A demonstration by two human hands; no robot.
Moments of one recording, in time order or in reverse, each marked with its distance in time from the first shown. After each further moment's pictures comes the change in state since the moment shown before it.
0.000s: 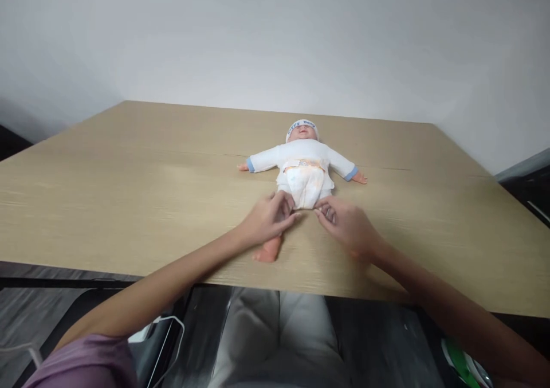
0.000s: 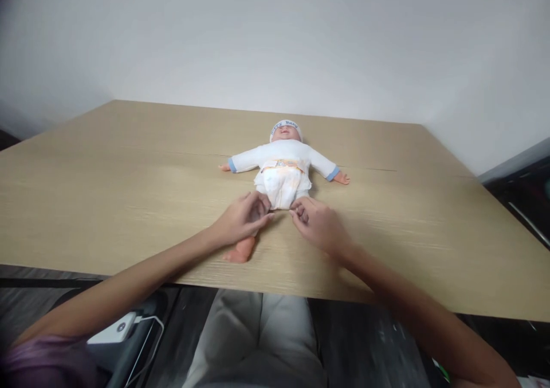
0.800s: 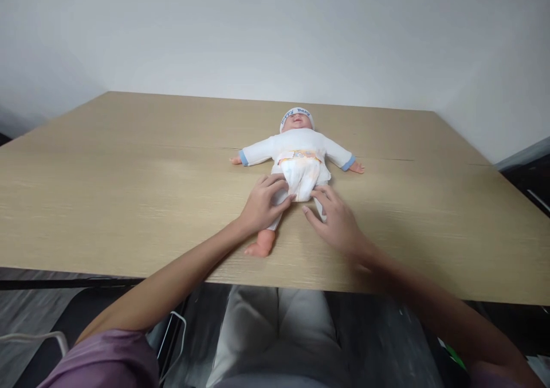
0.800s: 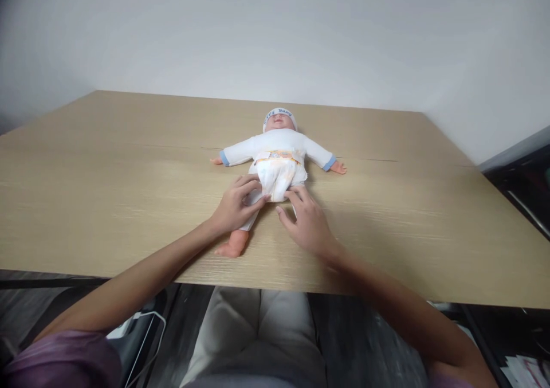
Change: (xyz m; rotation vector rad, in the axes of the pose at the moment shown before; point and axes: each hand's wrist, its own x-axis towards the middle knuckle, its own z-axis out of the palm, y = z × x) left_hand 0.021 -0.011 0.008 0.008 0.180 0.073; right_hand 0.002 -0.009 0.024 0.015 0.095 -0.008
